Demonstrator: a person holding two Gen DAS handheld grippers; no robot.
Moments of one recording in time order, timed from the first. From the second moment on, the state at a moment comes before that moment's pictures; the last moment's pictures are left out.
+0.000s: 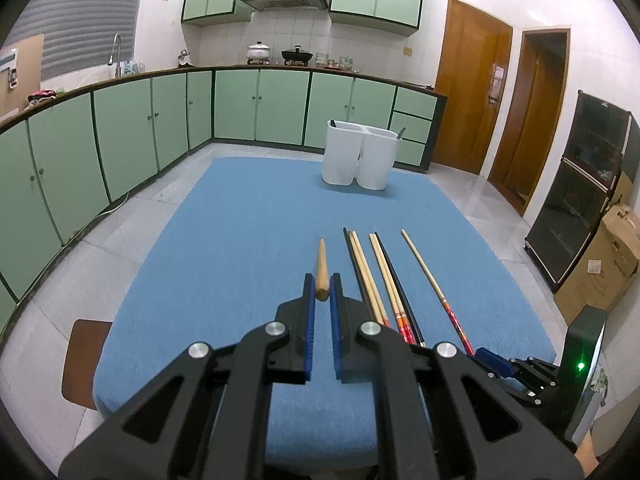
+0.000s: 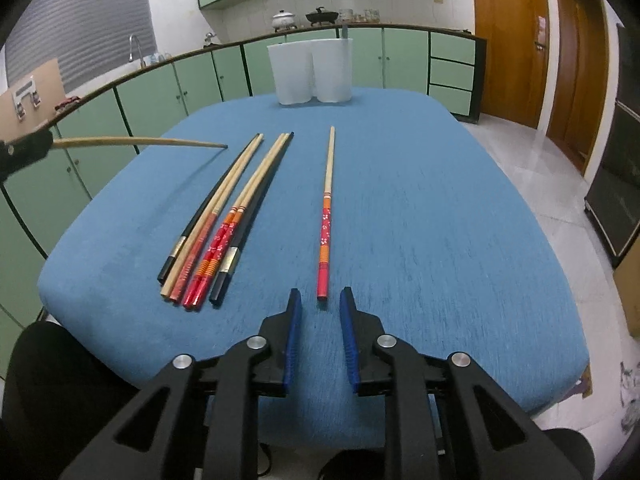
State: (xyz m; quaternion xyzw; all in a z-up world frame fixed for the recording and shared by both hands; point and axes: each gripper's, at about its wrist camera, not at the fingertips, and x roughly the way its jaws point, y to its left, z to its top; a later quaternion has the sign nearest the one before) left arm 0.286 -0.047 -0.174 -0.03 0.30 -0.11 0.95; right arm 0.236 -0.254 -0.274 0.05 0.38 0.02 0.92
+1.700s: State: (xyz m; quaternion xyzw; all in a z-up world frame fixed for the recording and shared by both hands) left arm 0.372 -0.055 -0.081 0.03 0.28 -0.17 0.94; right arm 0.351 -0.277 -0.058 0.00 0.35 0.06 0.94
